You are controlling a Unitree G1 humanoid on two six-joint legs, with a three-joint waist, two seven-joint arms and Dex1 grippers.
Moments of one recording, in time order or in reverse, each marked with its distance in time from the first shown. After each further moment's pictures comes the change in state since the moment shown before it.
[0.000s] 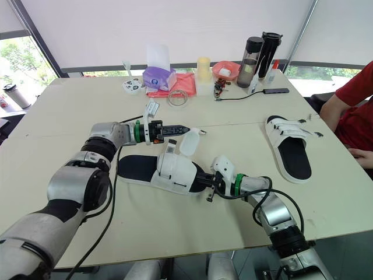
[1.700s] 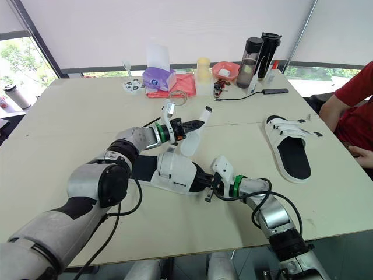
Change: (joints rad) left arm -0.081 -0.180 0.240 0.202 -0.003 -0.251 0.366; right arm 0.028 0.016 0.001 -0.019 -0.017 -0.008 -0.045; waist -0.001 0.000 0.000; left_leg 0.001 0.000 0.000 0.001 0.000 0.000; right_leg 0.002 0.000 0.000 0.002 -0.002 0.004
